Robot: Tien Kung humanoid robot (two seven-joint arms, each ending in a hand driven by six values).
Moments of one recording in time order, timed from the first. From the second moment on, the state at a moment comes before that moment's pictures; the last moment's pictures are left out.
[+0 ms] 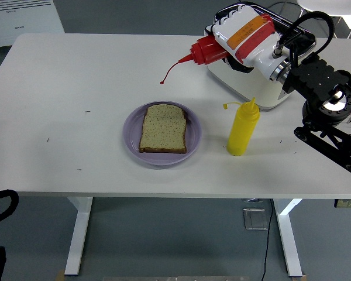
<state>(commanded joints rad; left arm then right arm) -0.05 0.01 -1.80 -1.51 0.50 0.15 -0.15 1.02 -0.41 0.52 1.29 -2.27 -0.28 -0.13</state>
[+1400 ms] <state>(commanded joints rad) -0.05 0.01 -1.80 -1.51 0.50 0.15 -0.15 1.10 -0.40 0.38 1.29 -2.27 -0.28 -0.11</state>
